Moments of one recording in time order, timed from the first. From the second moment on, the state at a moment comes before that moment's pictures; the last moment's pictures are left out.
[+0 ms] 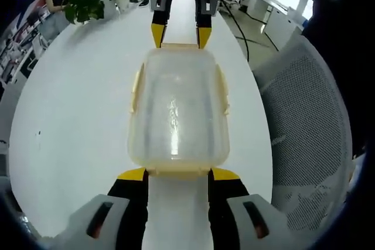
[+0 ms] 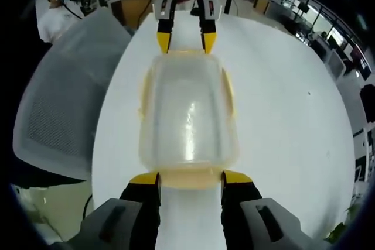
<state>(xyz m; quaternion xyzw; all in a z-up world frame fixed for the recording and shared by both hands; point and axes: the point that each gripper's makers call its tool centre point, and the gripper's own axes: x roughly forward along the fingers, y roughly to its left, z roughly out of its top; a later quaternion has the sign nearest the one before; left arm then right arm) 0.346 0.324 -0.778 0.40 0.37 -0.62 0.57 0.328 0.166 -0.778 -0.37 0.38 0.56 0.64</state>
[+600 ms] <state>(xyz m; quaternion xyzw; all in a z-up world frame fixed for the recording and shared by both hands) 0.345 0.320 -0.780 0.40 0.36 -0.62 0.58 0.319 0.150 -0.795 -0.37 0.40 0.55 0.64</state>
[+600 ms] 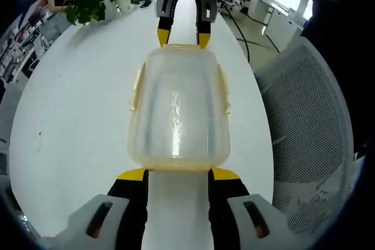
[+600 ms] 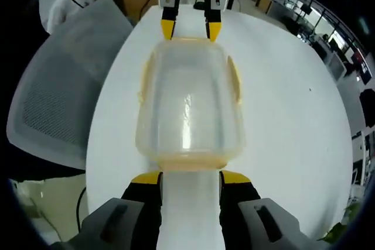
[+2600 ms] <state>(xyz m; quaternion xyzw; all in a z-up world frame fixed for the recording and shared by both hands) 0.337 0.318 -0.771 0.00 0.49 -0.48 0.73 0.329 0.165 -0.757 0.04 0.47 0.40 0.79</state>
